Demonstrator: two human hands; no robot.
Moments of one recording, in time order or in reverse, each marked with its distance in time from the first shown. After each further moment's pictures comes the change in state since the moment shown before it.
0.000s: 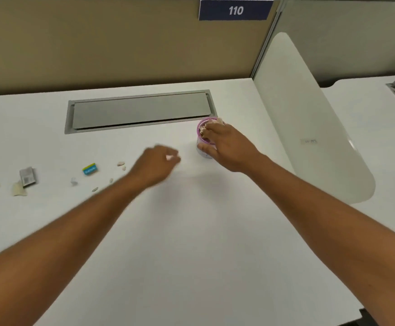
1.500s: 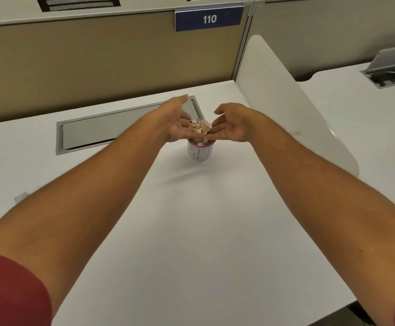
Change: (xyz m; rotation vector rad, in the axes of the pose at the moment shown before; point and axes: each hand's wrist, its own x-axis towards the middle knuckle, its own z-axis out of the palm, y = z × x) left_hand 0.089 0.113 -0.027 -1.065 -0.364 -0.452; right_hand 0.032 0.013 -0.067 1.573 -0.088 0.978
